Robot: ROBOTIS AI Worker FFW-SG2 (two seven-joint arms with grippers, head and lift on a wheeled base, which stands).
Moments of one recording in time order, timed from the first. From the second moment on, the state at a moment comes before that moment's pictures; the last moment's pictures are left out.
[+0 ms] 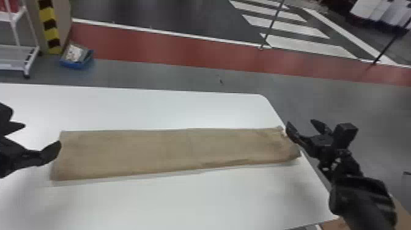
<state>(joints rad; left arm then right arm) -0.02 0.36 -0.14 -1.79 -0.02 0.62 -0.35 -0.25 -0.57 -0.24 -0.74 -0.28 -0.36 0.46</state>
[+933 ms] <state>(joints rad) 0.01 0.31 -0.13 -1.93 0.20 1.03 -0.32 -0.19 -0.58 -0.27 -0.77 -0.29 -0.40 0.48</state>
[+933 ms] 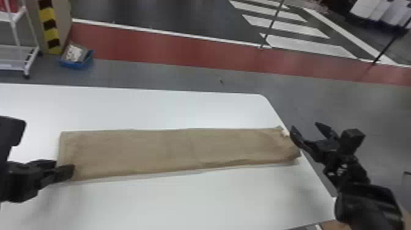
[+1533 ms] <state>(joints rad) 0.02 0.34 -0.03 -1.96 0.20 1.05 -0.33 -0.20 -0.57 -0.26 -0.77 -0.29 -0.40 0.48</state>
